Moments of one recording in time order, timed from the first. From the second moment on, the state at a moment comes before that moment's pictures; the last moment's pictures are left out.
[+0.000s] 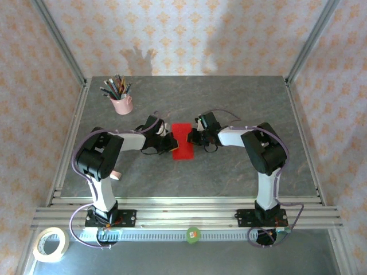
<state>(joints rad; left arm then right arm) -0.38 1.86 0.91 -0.03 0.55 -0.80 0.53 1.97 1.05 -0.01 -0.38 0.65</state>
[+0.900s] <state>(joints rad) -0.40 1.73 0.80 0.08 0.61 -0.90 0.53 1.97 1.05 -0.02 -0.37 0.64</state>
